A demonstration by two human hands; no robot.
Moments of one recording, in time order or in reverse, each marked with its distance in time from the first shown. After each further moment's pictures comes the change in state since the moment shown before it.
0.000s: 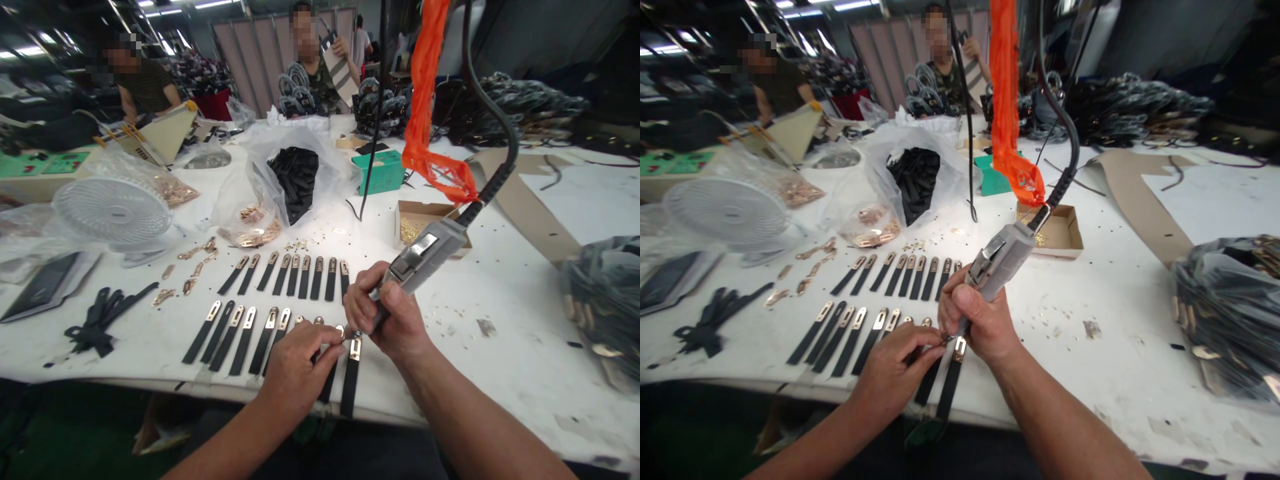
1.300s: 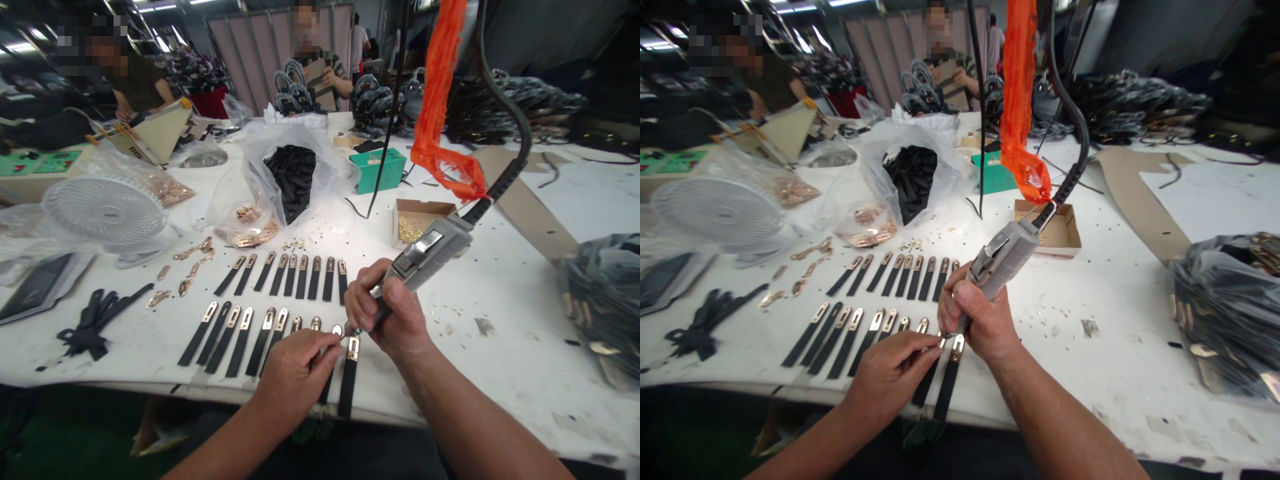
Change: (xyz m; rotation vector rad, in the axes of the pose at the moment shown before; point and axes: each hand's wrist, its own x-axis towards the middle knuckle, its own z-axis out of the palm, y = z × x) left_hand 0.000 0.004 -0.002 0.033 -0.024 -0.007; right_hand 0.001 -0.004 0.000 0.092 -0.006 -0.058
